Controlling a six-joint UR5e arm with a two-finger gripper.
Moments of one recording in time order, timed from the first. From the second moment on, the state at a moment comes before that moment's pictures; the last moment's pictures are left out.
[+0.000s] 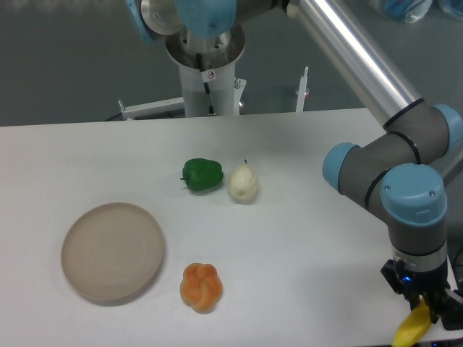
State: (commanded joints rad) arm 2.38 -2.41 -0.89 -0.91 1.67 1.33
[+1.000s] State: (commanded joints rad) arm 2.34 -2.37 -0.93 -0.92 1.67 1.23
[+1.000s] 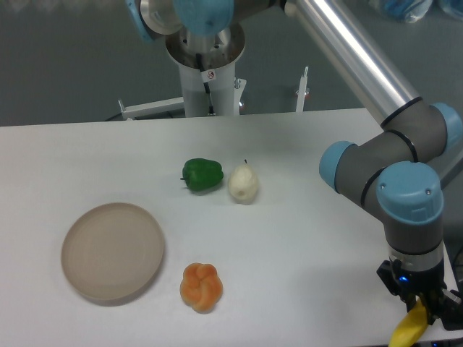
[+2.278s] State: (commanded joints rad) arm 1.94 -1.90 -1.61 -0.94 1.67 0.55
